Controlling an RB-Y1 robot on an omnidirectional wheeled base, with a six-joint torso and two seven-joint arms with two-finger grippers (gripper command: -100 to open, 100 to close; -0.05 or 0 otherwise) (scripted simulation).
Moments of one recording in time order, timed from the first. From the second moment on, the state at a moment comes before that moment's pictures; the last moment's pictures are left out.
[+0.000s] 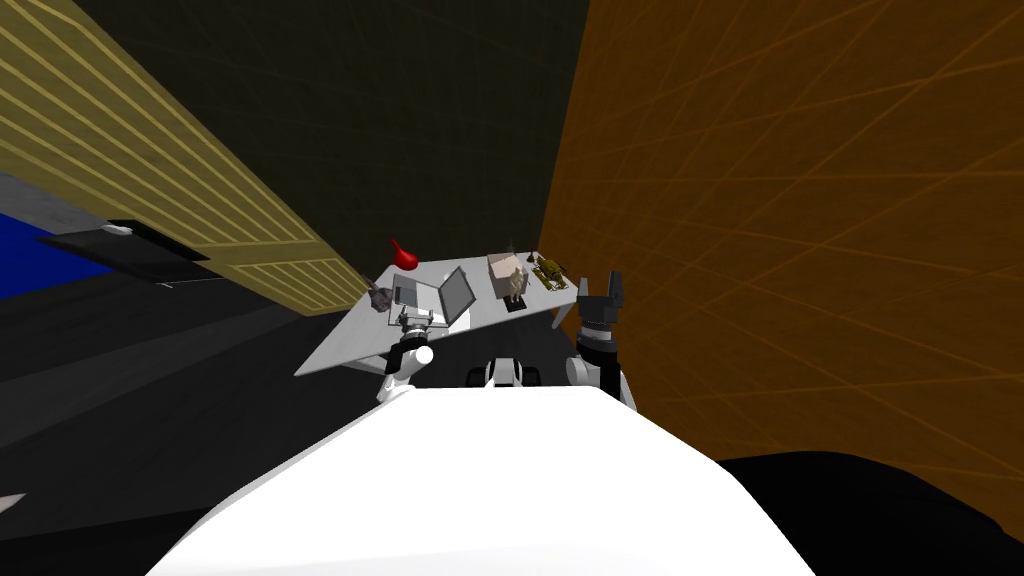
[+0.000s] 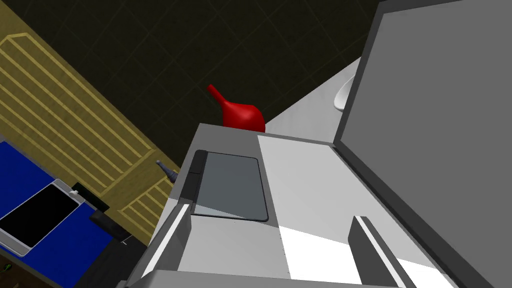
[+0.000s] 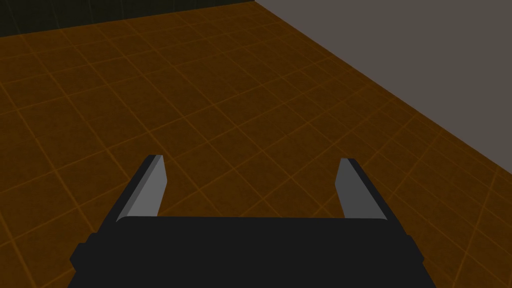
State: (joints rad) left arm 0.18 0.06 0.28 -1.51 0.60 -0.22 0.34; right arm 0.50 -0.01 0.05 -2.28 0.05 -0.54 -0.16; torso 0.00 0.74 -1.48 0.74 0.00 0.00
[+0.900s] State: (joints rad) left arm 0.16 0.16 0.24 -1.35 0.58 -0.42 0.39; right arm 0.50 -0.01 0.05 -2.28 0.05 -0.54 -0.16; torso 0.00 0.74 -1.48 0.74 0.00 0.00
